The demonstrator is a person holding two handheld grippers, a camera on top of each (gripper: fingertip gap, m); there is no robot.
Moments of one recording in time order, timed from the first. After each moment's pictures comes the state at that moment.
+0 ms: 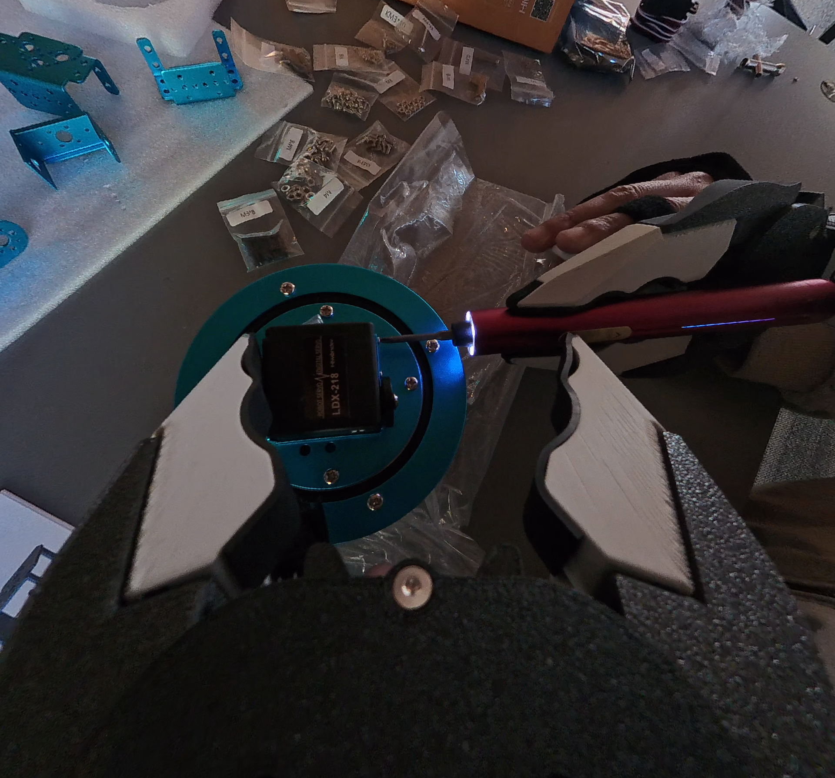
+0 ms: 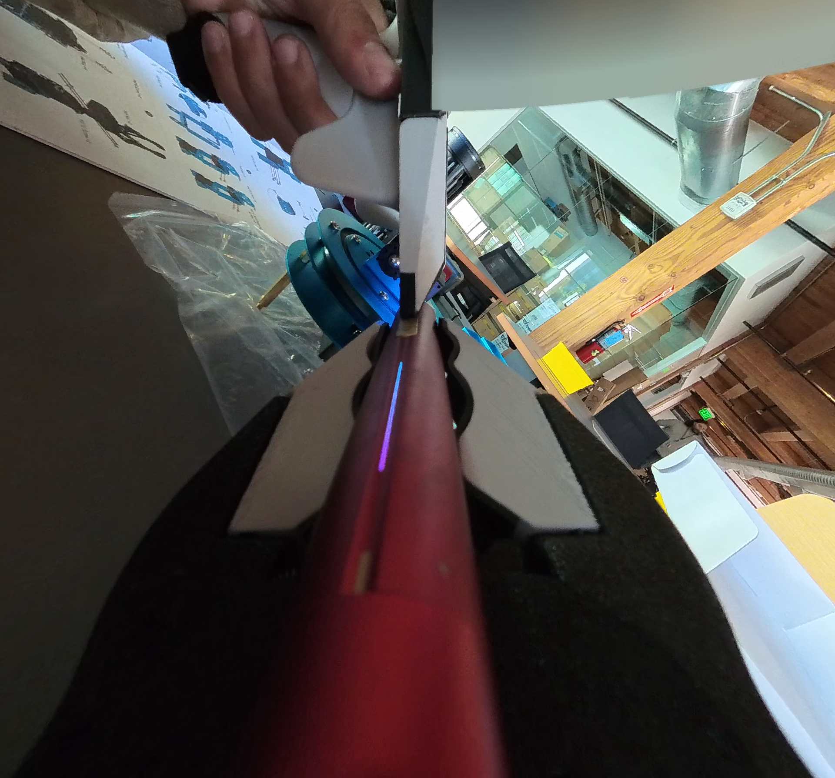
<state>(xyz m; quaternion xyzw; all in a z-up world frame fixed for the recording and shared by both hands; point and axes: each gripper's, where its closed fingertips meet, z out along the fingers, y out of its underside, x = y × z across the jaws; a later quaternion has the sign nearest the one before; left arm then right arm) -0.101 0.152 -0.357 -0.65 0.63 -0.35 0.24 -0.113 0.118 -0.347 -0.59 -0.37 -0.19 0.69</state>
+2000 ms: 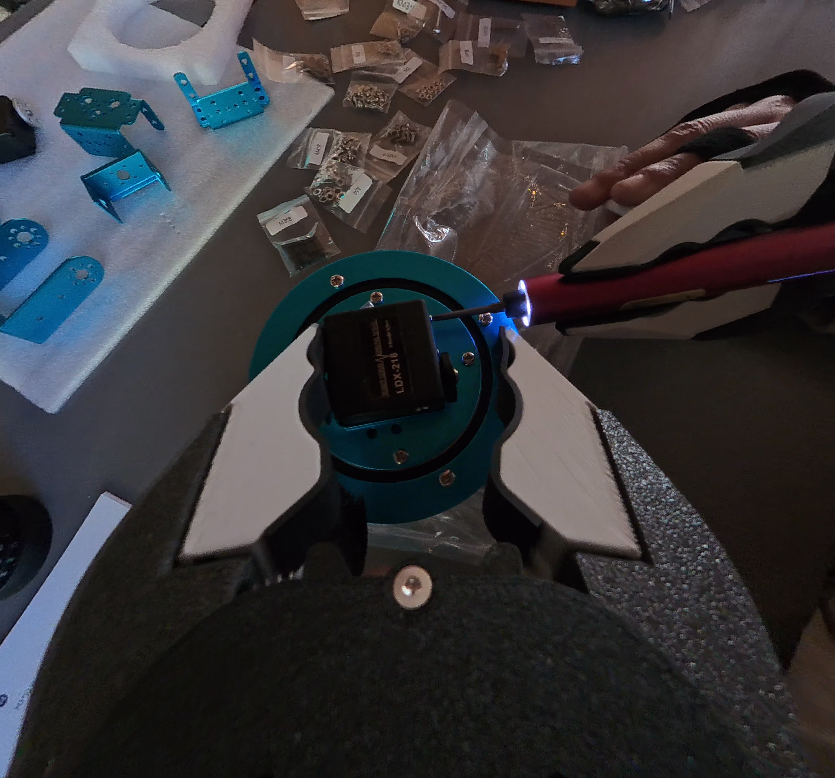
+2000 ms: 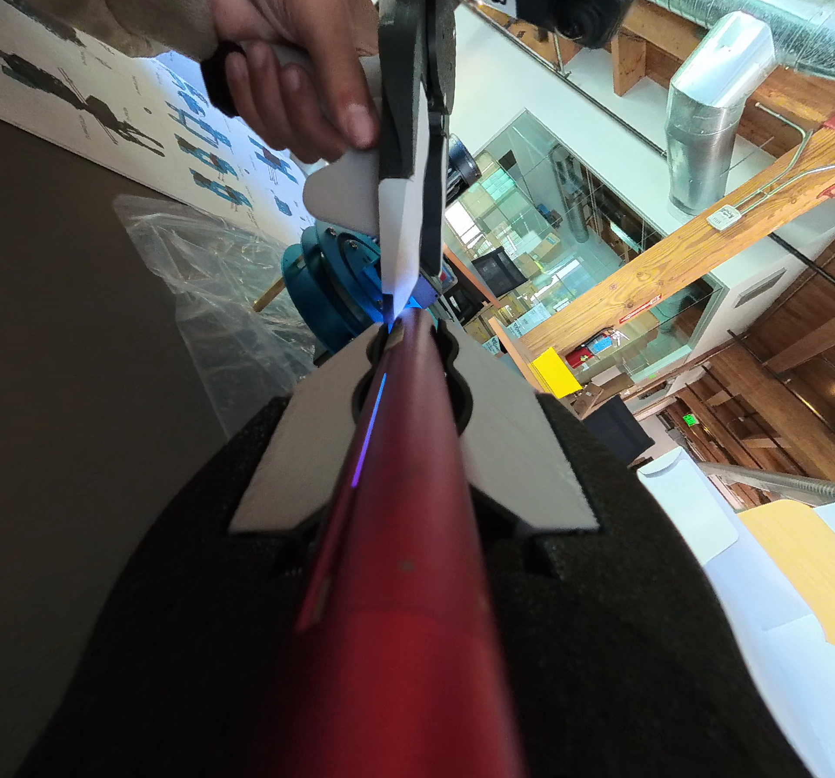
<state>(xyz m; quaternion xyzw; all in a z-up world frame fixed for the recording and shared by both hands) -0.108 0.170 -0.363 -0.61 0.67 -0.31 0.28 -0.116 0.117 -0.344 -0.59 -0.37 -0.21 0.69</state>
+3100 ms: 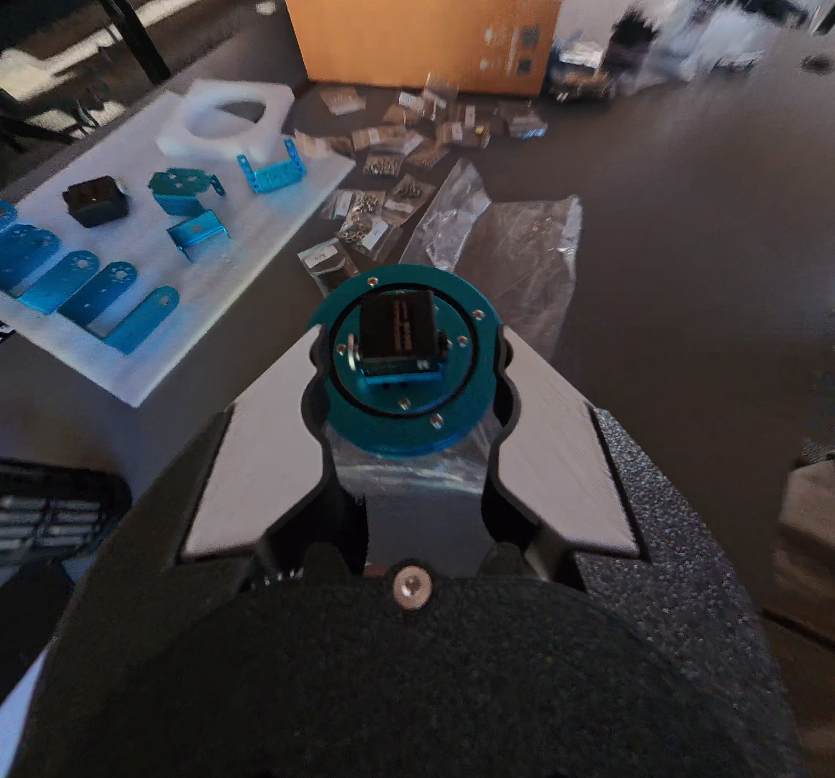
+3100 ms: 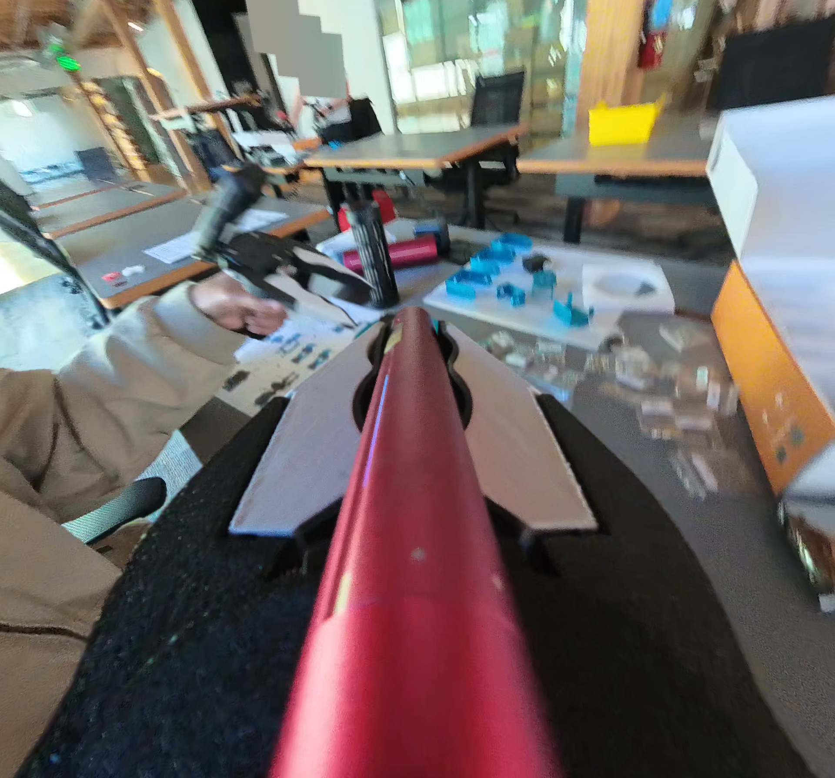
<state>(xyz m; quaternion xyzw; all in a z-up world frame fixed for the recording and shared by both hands) -0.150 0.177 -0.311 -0.58 0.65 -0.36 0.33 -0.058 -0.036 -0.193 -0.75 0.03 0.09 0.66</state>
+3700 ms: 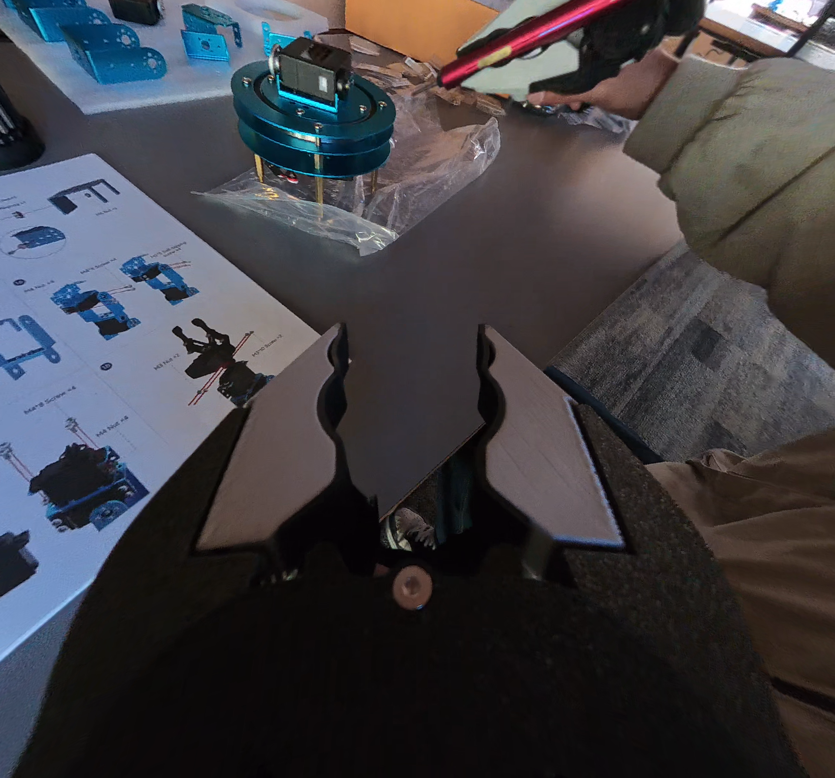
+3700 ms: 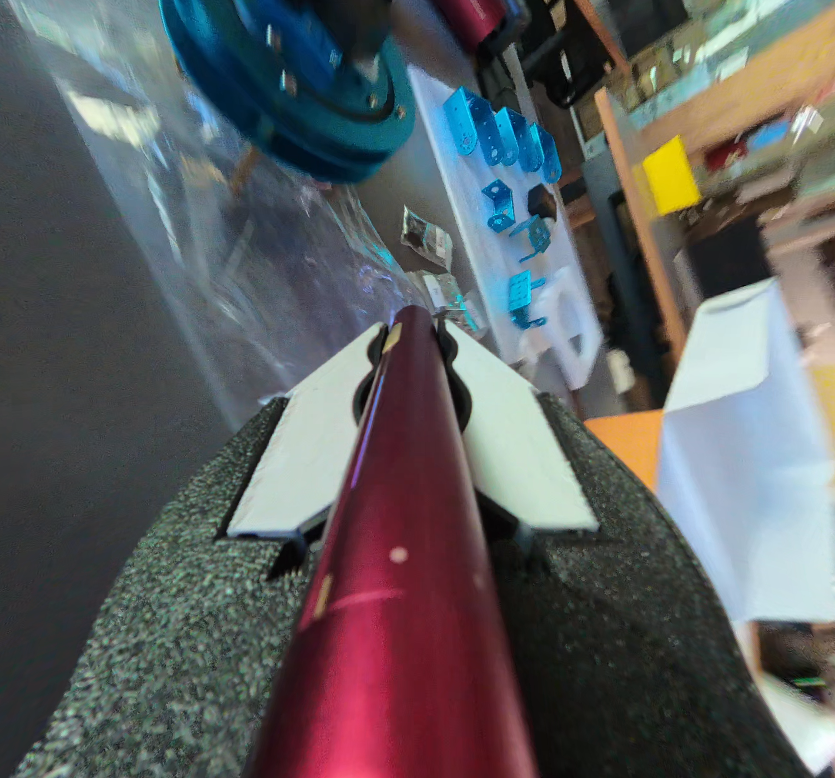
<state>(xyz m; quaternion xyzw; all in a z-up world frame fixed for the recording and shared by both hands) -0.331 0.083 -0.355 -0.67 0.50 -0.42 0.36 -0.012 0.102 -0.360 -0.77 -0.37 -0.21 0.47</state>
